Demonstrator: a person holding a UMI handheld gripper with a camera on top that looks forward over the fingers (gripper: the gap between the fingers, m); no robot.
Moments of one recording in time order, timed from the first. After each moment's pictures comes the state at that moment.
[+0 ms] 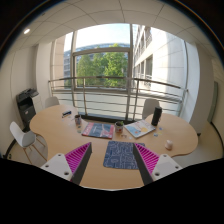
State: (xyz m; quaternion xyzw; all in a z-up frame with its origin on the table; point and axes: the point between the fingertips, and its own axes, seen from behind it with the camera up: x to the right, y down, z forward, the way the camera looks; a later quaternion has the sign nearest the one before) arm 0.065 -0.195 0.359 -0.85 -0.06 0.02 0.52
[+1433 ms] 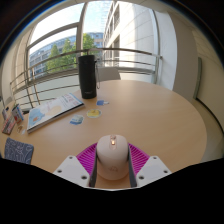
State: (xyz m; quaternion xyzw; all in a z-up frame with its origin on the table) arm 0.560 0.163 -0.008 -0.88 0.08 -0.05 0.46
